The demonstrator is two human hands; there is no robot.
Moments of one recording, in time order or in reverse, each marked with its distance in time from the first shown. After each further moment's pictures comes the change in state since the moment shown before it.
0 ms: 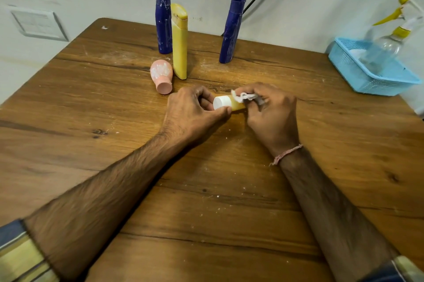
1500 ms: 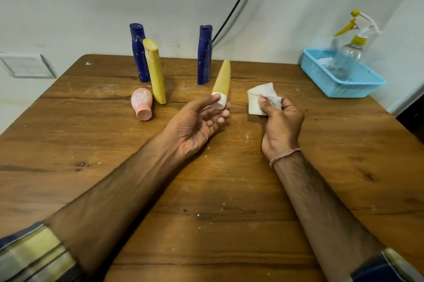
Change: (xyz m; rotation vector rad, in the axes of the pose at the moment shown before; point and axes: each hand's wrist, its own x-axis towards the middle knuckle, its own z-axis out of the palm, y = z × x) left_hand 0.034 0.032 0.031 -1.249 -0.417 -0.598; right_hand 0.013 0.044 -0.016 0.951 0.576 0.816
